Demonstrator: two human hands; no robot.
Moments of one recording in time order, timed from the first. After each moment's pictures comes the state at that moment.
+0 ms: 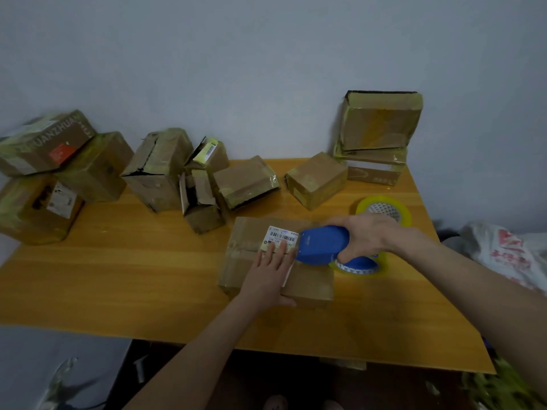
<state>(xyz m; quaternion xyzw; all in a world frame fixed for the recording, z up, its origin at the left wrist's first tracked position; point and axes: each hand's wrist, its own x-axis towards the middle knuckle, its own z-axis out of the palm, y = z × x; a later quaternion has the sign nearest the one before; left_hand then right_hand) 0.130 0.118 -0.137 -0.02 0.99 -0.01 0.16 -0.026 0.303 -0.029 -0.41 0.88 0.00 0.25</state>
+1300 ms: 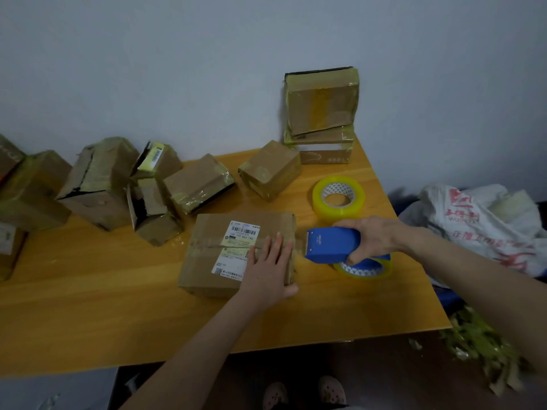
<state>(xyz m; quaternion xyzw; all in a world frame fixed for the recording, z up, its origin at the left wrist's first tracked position) 0.098 0.186 -0.132 0.03 0.98 0.00 0.18 -0.047 0.411 -0.085 -0.28 0.89 -0.10 0.35</state>
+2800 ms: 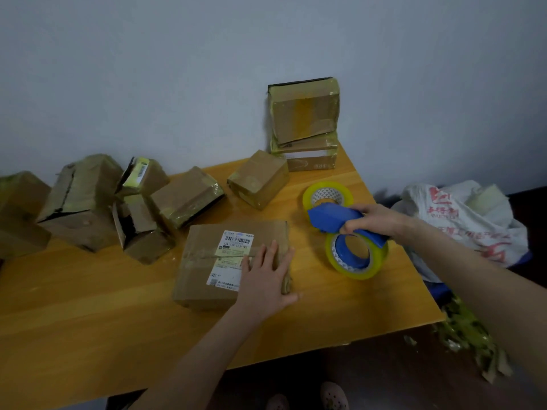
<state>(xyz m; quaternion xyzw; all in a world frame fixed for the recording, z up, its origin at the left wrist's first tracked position) 0.099 0.182 -0.130 0.05 0.99 0.00 0.13 -0.051 0.424 -0.071 -0.04 0.82 -0.46 0.35</state>
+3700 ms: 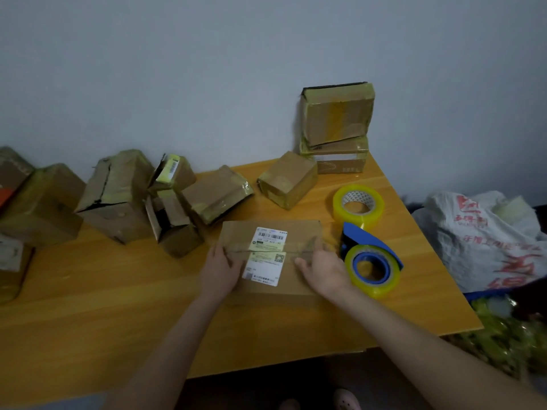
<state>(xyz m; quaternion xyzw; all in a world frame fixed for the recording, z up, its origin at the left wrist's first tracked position) 0.114 0.051 -0.113 -0.29 0.92 0.24 0.04 0.063 0.261 -0.103 -0.08 0.95 -0.25 0.19</state>
